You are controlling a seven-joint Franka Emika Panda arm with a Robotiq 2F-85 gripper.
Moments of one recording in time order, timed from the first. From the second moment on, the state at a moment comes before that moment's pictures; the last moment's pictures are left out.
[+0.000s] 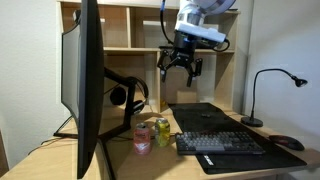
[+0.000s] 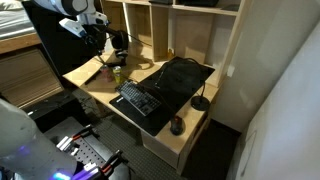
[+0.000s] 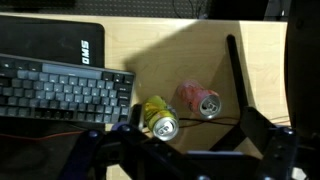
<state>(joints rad) 0.21 -0.12 0.26 -2.23 0.25 2.21 0.30</state>
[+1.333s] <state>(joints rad) 0.30 0.27 0.19 -2.15 -0.23 2.51 1.11</state>
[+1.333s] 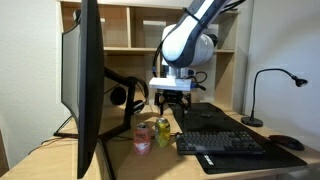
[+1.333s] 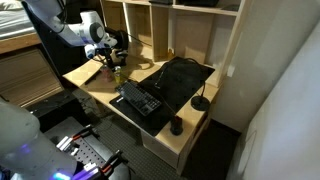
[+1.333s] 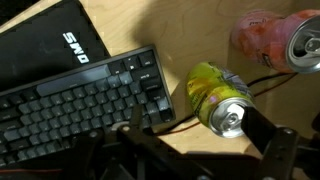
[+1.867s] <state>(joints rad) 0.31 0.29 0.18 -2.12 -0.16 2.56 1.14</state>
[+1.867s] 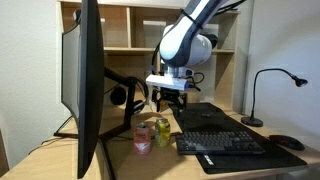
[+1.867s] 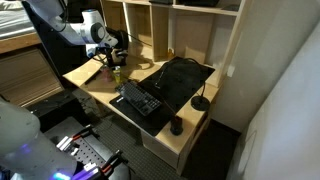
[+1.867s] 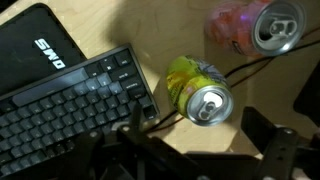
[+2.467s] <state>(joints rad) 0.31 0.36 0.14 -2.03 -0.10 2.57 1.15</state>
